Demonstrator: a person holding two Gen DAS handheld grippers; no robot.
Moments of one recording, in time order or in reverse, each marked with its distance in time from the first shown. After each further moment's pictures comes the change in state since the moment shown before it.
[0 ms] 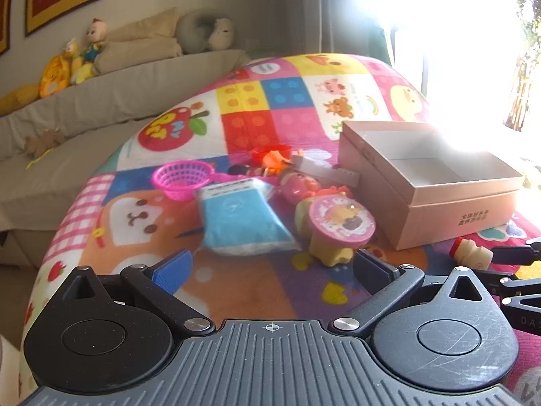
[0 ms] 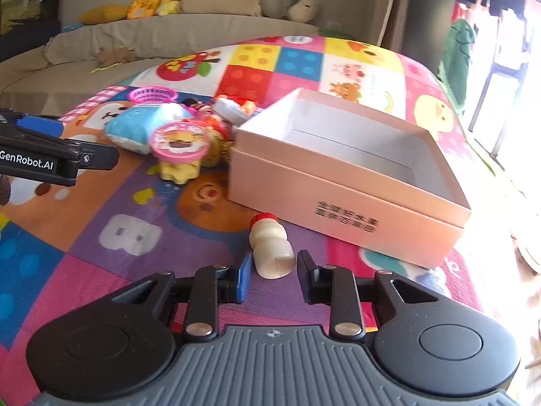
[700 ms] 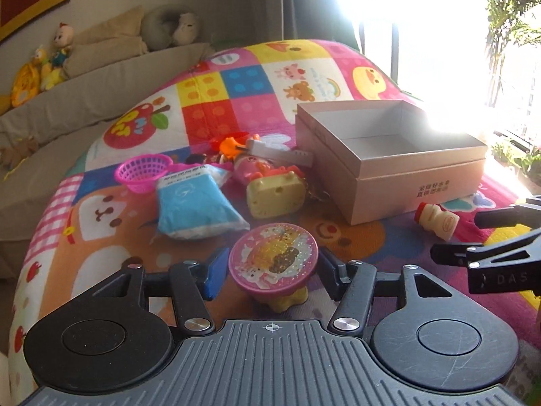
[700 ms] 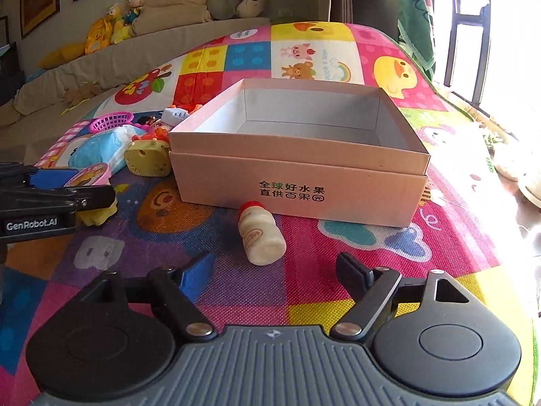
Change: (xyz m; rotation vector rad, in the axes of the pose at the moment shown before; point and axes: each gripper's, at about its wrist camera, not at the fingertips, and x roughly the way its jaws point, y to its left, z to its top) left arm -0.018 -0.015 -0.017 0.057 0.045 -0.084; right arm 0.002 -0.023 -0.006 0.137 0.004 0.021
